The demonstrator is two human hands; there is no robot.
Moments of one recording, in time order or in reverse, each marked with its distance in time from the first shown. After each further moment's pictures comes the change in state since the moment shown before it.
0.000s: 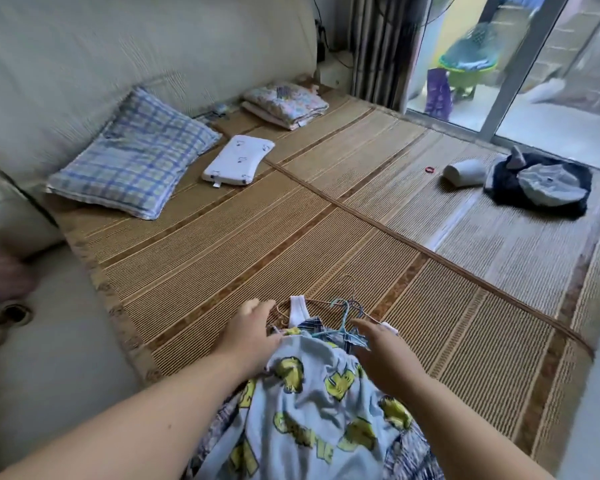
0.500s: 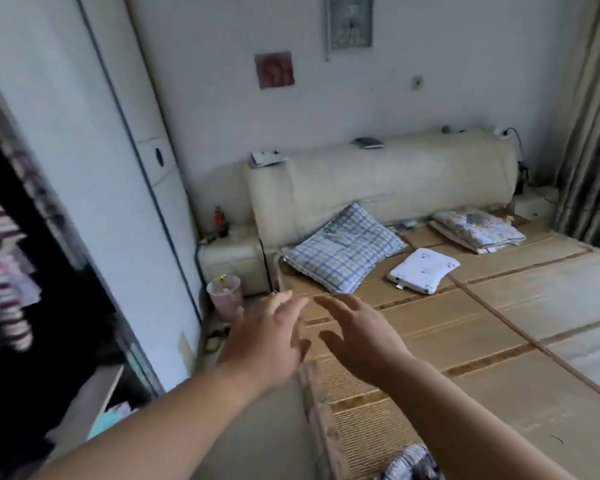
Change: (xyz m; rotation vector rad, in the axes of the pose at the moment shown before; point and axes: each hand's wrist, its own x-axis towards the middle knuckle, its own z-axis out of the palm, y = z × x) left_hand -0.261 -0.135 -0.271 0.271 0.651 -0.086; right_hand -0.129 -0.401 -0.025 -0.080 0.187 -1.023
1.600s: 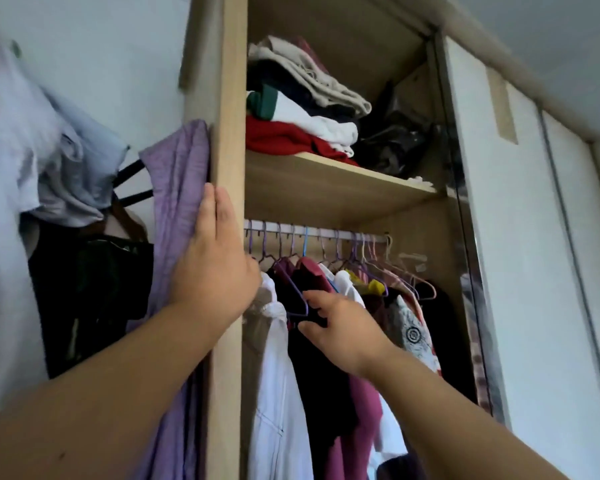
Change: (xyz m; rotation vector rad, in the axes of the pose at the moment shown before) left_hand -0.121 -0.282 -0.473 1.069 1.096 -0.981; right_hand 0.330 -0.585 0.020 0.643 -0.060 -1.212
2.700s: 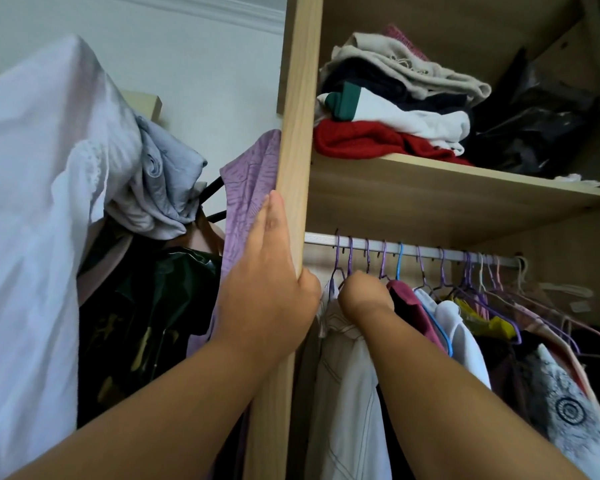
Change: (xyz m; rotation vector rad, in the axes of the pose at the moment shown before) left_hand 0.005 -0.012 0.026 -0.045 0.198 0.020; right_hand 0.186 -0.003 0.075 -0.096 0.012 0.179
